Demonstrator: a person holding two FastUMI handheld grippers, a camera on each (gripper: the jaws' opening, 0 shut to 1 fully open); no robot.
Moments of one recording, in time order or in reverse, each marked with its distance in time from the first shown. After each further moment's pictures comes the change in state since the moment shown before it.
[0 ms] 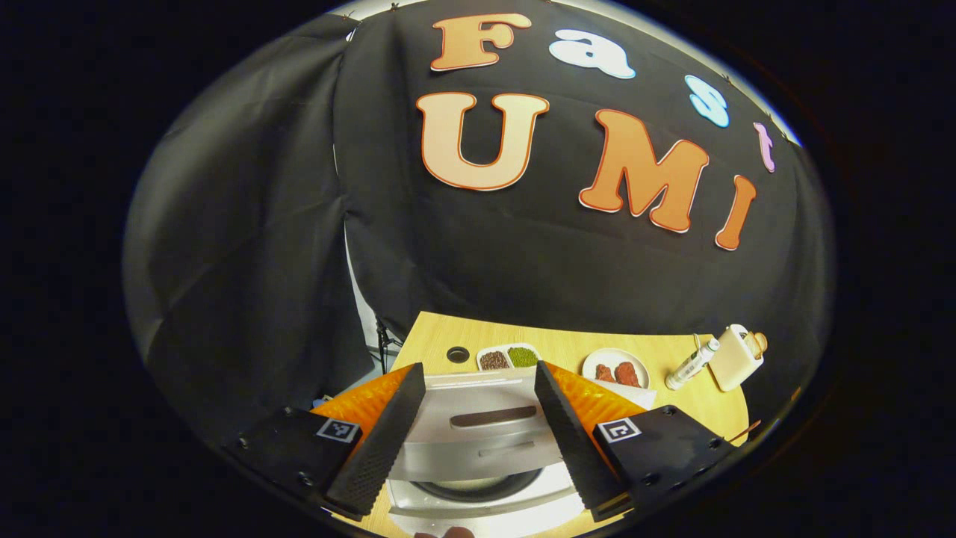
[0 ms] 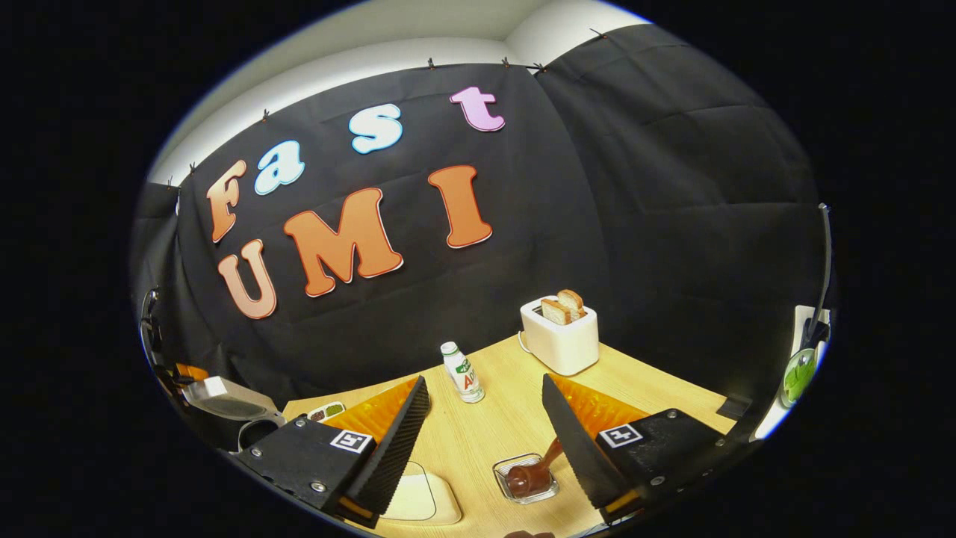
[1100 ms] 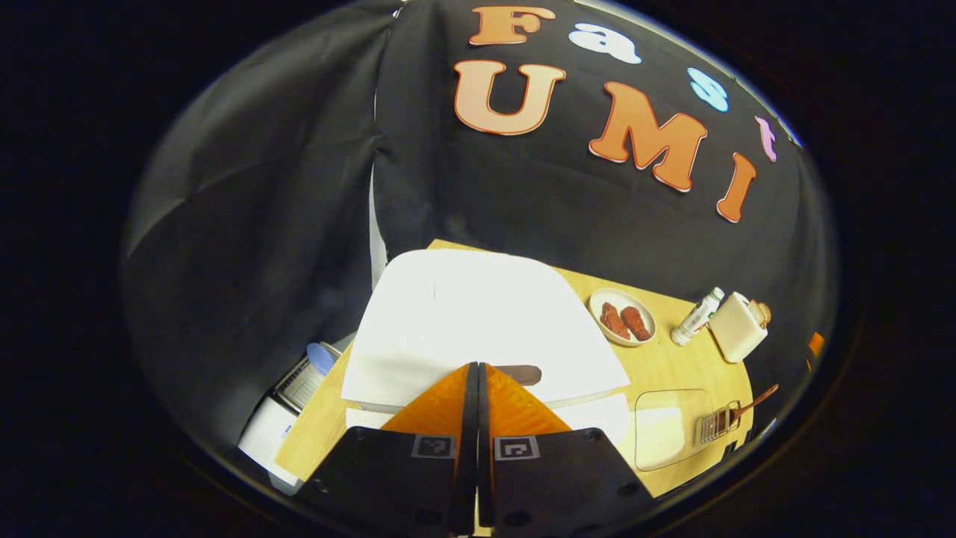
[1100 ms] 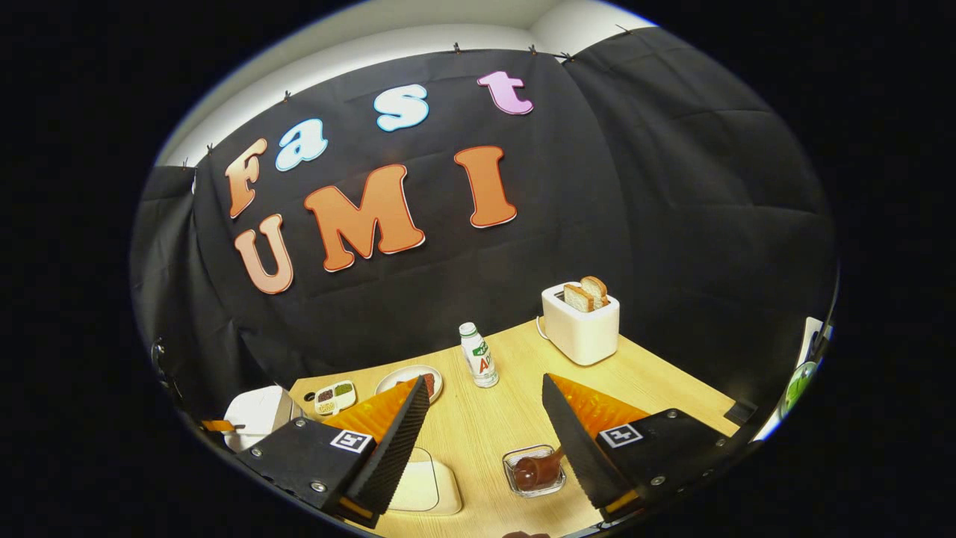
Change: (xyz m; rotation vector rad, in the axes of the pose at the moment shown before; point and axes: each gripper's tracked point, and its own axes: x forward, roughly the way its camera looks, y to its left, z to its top) left arm -0.025 0.013 -0.175 -0.096 0.074 0.024; right arm 0.002 0.012 -0.018 -0.059 0.070 0.067
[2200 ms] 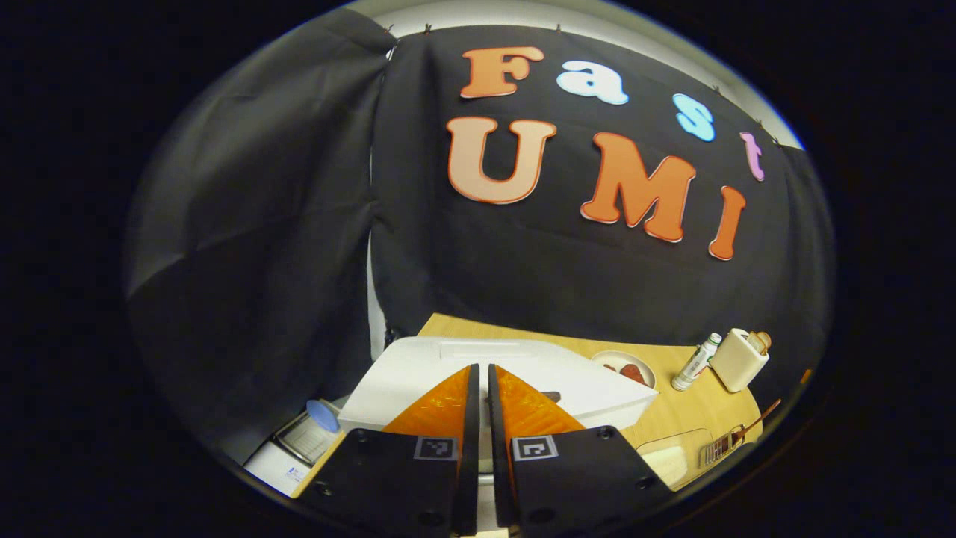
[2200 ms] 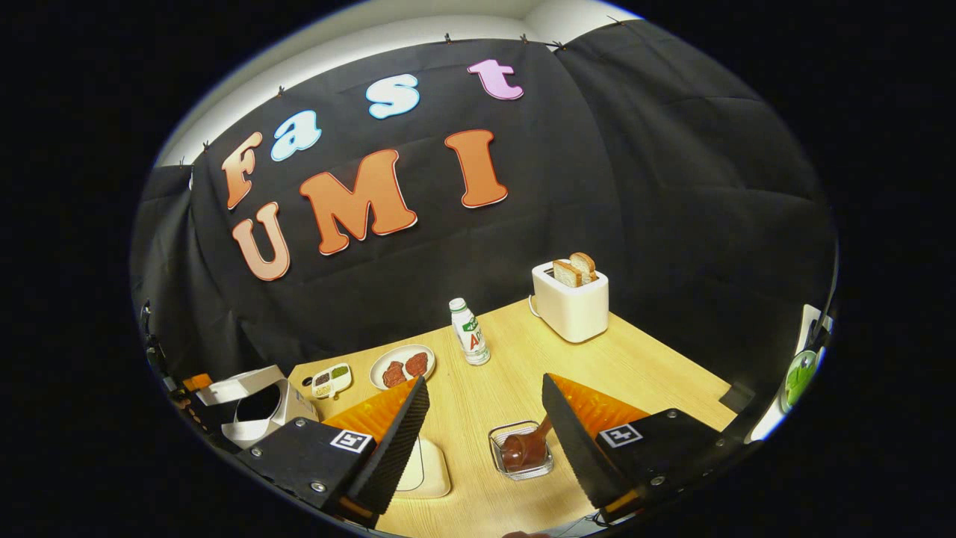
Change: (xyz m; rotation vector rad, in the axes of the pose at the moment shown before) left arm 0.005 0.014 0.066 -0.021 -0.139 0.009; right arm -0.015 -0.016 -0.034 0.016 0.069 0.007
